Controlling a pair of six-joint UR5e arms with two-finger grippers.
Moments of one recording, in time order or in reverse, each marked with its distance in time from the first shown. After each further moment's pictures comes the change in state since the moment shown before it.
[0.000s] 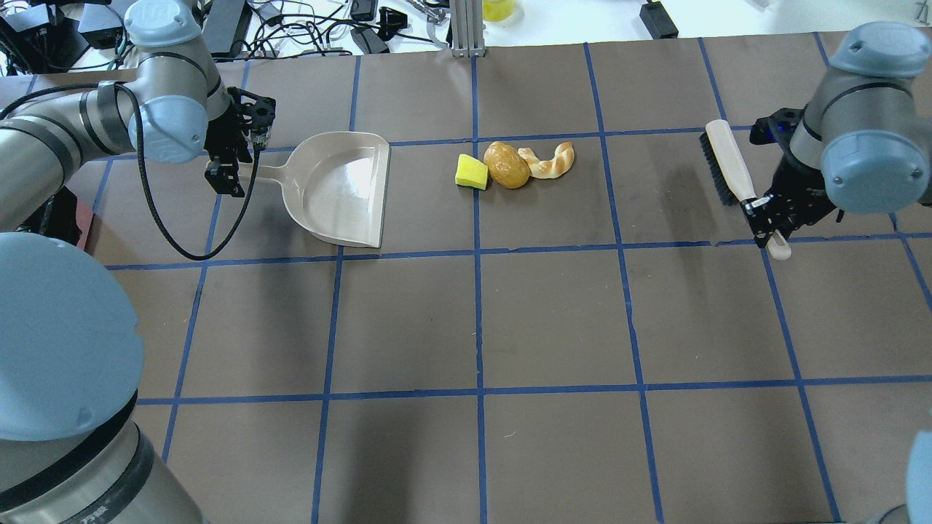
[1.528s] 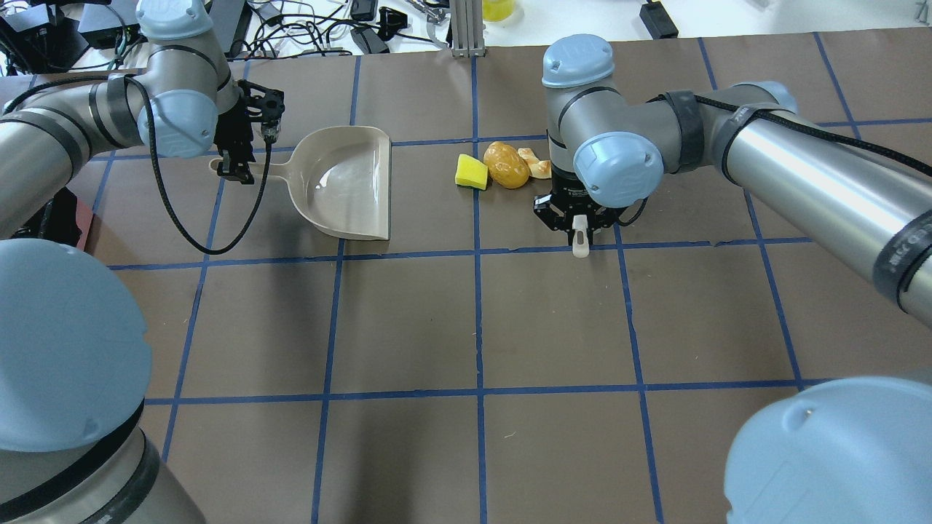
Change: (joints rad) left arm -0.030 0.002 0.017 -0.007 0.026 -0.066; right arm 0.469 0.195 -0.214 0.100 0.028 0.623
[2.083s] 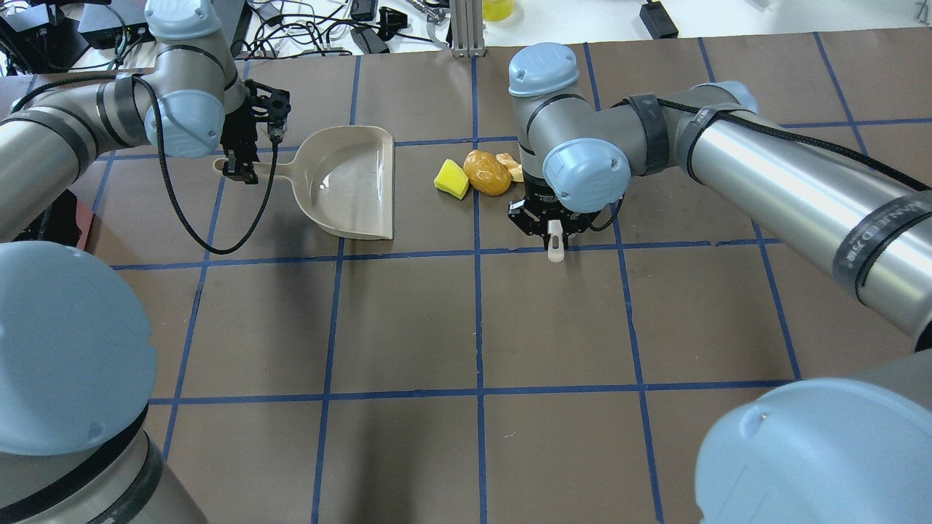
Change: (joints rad) left arm -0.015 -0.001 0.001 -0.001 0.009 -0.024; right arm 0.063 0.028 -0.025 0.003 0.022 0.070
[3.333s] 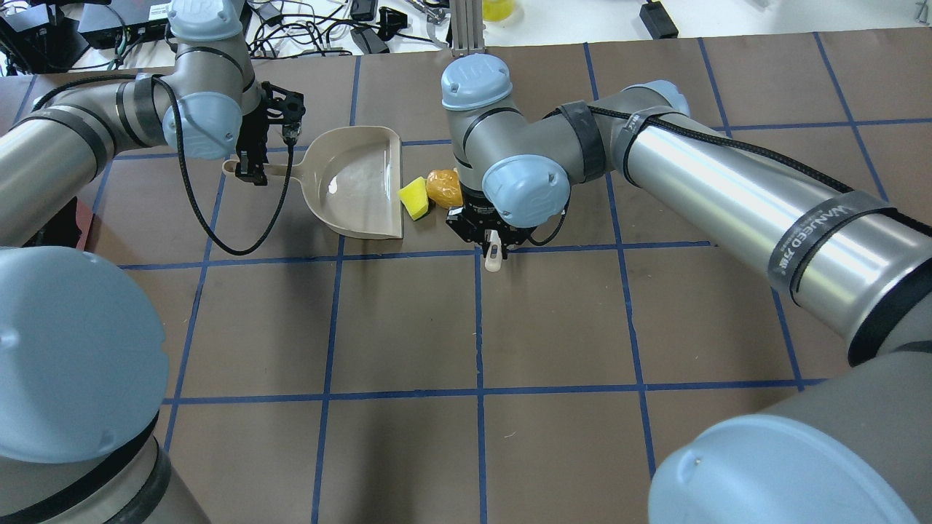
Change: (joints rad) left arm -0.031 -0.006 0.000 -0.002 0.031 -0.041; right arm 0.120 0.045 -0.077 -0.011 0.083 0.182
